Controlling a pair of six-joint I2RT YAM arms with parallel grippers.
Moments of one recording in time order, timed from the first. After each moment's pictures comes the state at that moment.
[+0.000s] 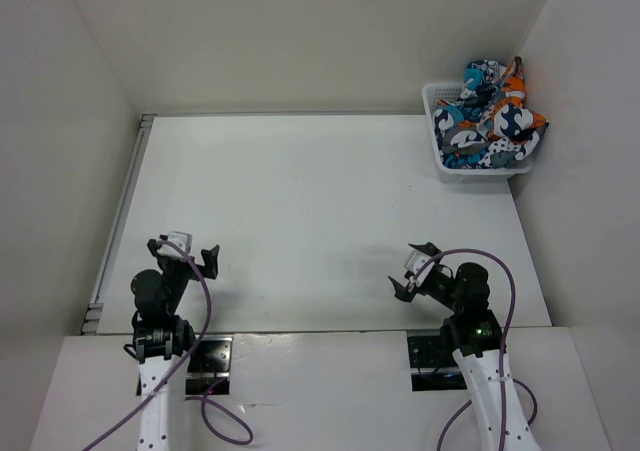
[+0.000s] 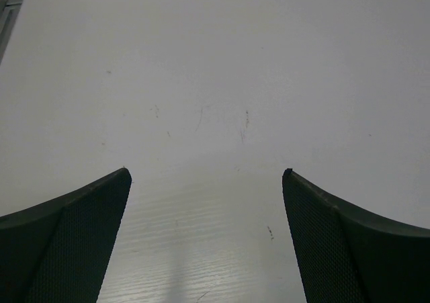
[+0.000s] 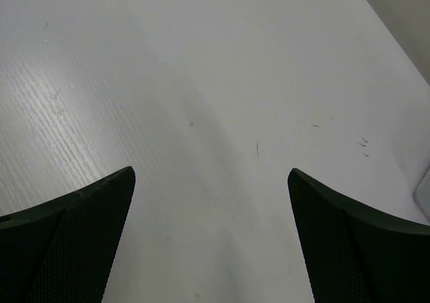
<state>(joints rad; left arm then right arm) 0.20 0.01 0.05 -0.15 0.32 0.07 0.12 0.01 0.04 -0.32 -0.64 -0.64</state>
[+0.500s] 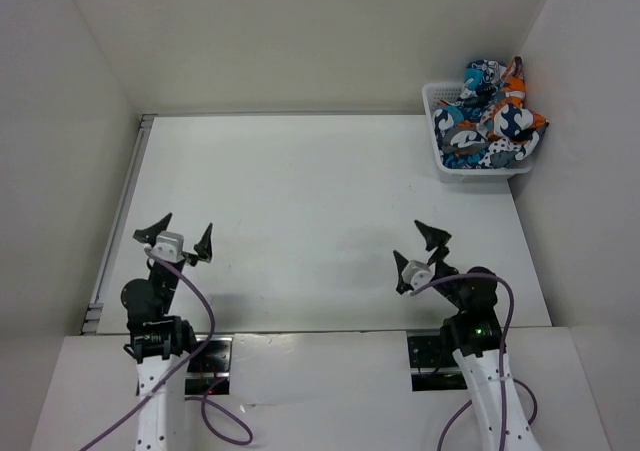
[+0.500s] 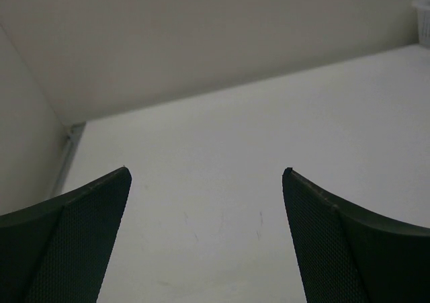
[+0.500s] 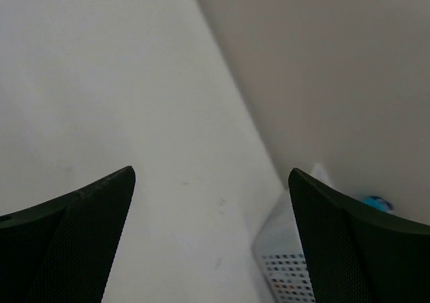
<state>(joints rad) 0.20 0.01 0.05 0.14 0.38 0.07 0.12 0.01 0.04 -0.11 -0.69 -0.96</state>
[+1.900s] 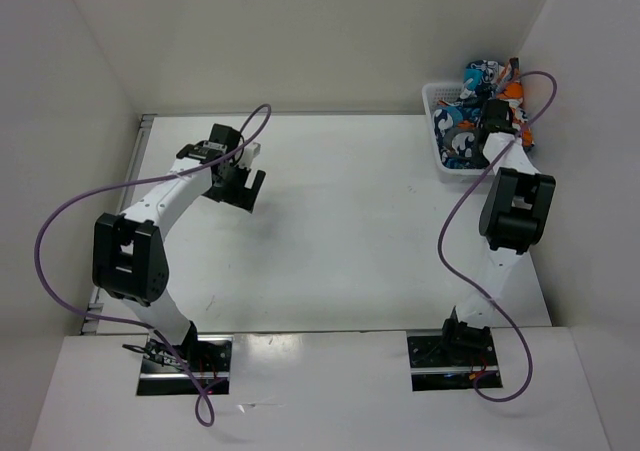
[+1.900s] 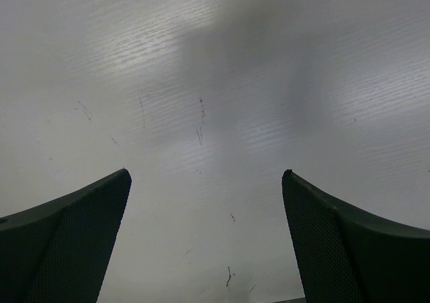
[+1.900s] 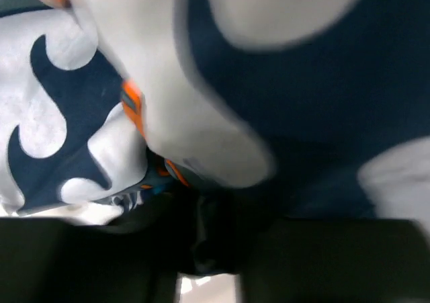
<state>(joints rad) -0.23 1.68 1.36 -0.83 0.00 0.07 -0.24 2.09 1.67 -0.46 0.29 -0.04</state>
